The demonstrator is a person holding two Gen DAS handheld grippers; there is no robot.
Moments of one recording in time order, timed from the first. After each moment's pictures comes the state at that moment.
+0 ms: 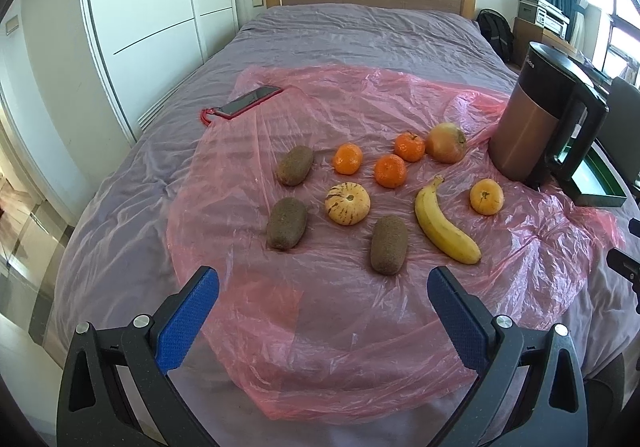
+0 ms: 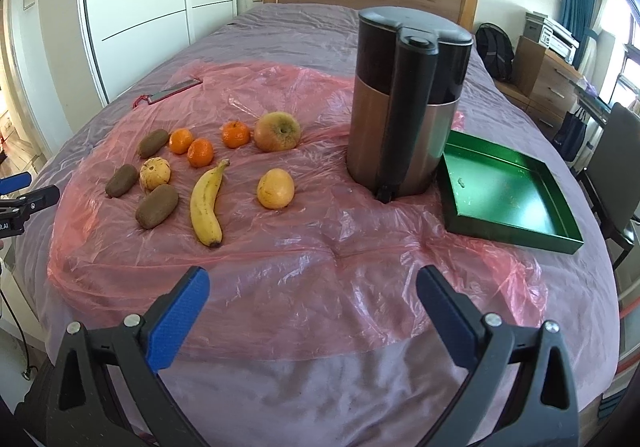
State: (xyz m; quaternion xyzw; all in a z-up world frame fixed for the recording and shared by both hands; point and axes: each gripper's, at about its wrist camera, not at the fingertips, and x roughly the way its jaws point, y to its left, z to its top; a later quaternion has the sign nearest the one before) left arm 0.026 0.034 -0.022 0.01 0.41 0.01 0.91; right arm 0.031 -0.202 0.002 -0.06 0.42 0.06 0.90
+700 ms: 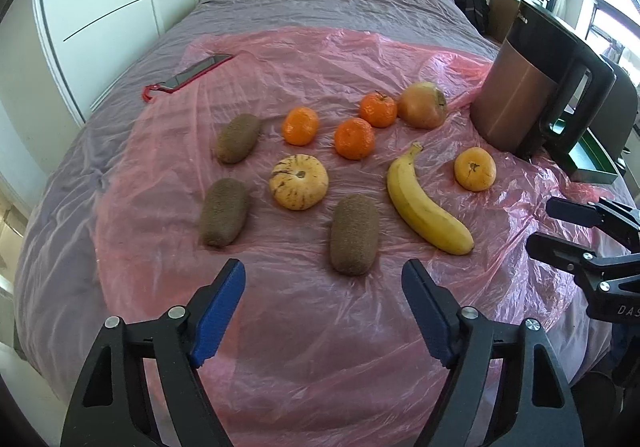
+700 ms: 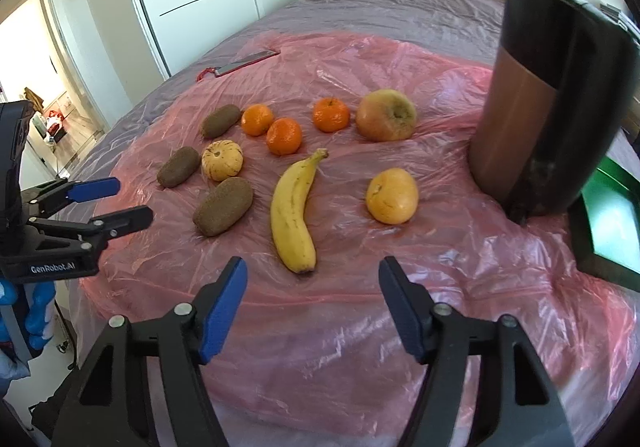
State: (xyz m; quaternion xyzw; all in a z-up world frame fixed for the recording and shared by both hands) left arm 0.076 0.000 -0.074 0.02 0.46 -0.07 0.88; right arm 0.096 -0.133 -0.052 -0.03 0.46 0.20 0.86
